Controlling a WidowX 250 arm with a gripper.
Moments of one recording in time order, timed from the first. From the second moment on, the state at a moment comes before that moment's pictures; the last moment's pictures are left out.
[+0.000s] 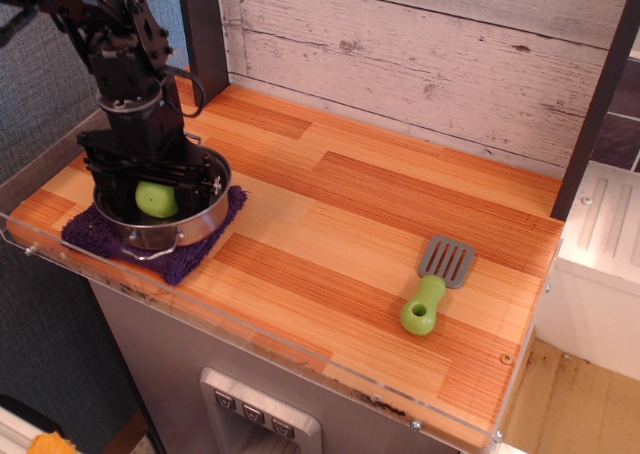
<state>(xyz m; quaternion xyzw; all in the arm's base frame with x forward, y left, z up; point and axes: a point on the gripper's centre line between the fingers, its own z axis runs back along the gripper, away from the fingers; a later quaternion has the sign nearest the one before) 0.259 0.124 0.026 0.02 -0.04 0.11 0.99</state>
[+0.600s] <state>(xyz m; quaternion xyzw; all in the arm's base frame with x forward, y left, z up) 0.275 0.115 0.057 0.01 -0.08 0.11 0.99</state>
